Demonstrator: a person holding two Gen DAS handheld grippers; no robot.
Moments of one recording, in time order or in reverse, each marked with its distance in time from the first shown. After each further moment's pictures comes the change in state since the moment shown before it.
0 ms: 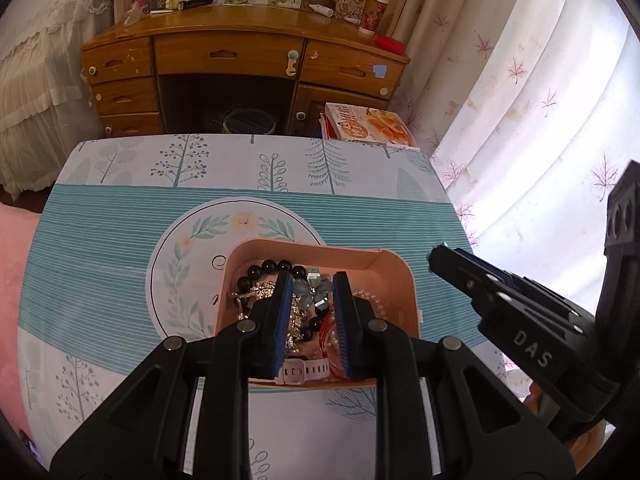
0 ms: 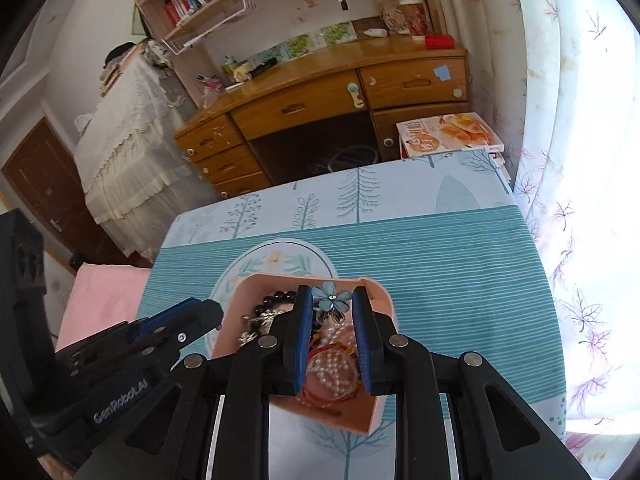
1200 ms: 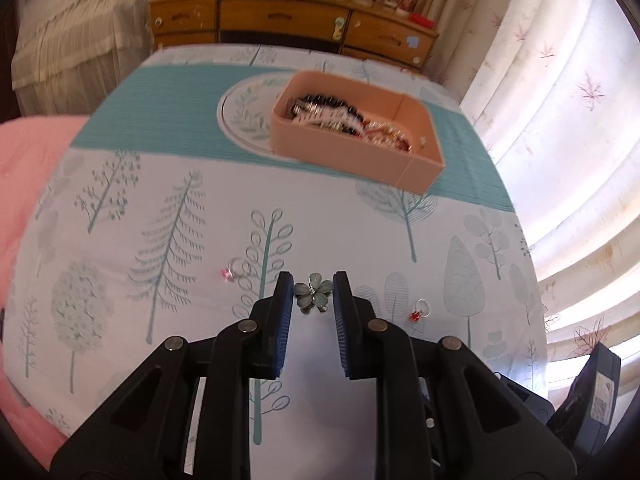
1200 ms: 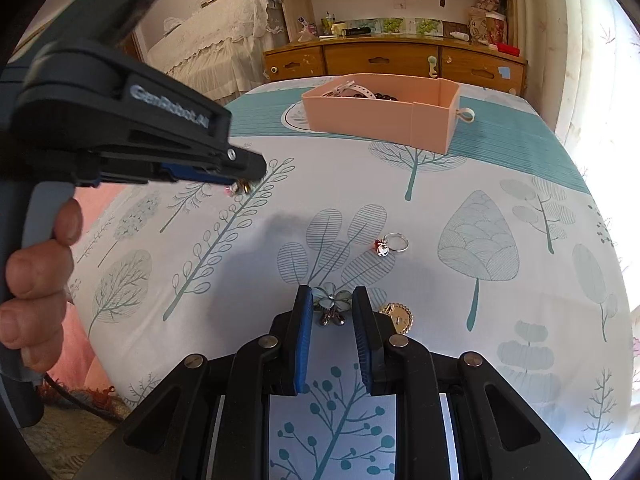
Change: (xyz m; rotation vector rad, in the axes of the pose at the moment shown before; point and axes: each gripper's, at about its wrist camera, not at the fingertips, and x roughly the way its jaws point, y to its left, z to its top) left arm -0.074 -0.002 -0.220 -0.098 -0.008 0.122; right arm -0.076 0.021 -0.332 -0.367 0.012 0.094
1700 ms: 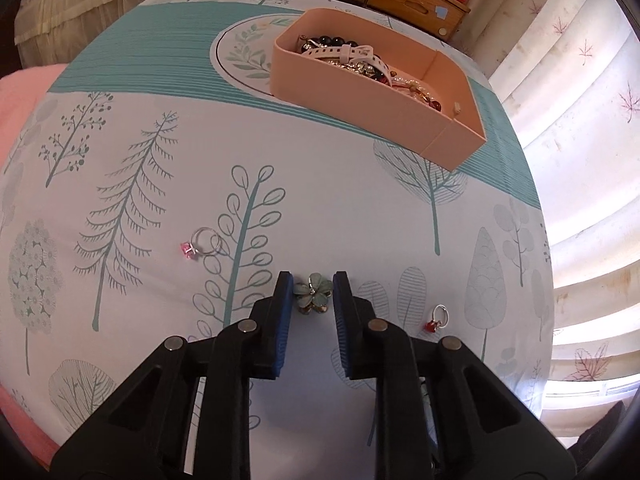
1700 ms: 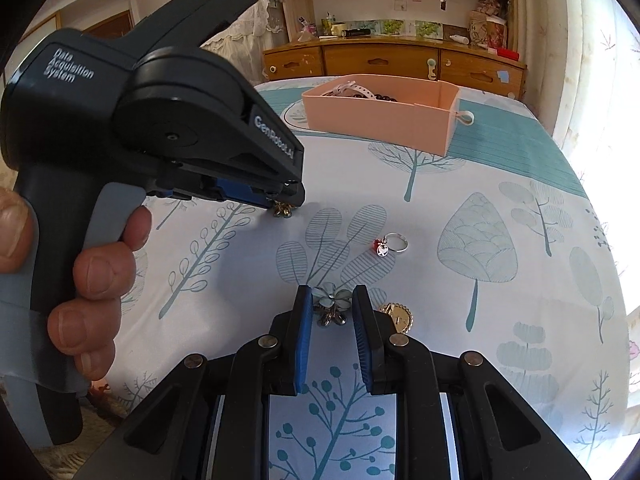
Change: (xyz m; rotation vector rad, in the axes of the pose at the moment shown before) left arm 0.067 0.004 -0.002 -0.131 0.177 -0.007; right arm -0.001 -0.002 -0.003 -0.007 -0.019 -0.007
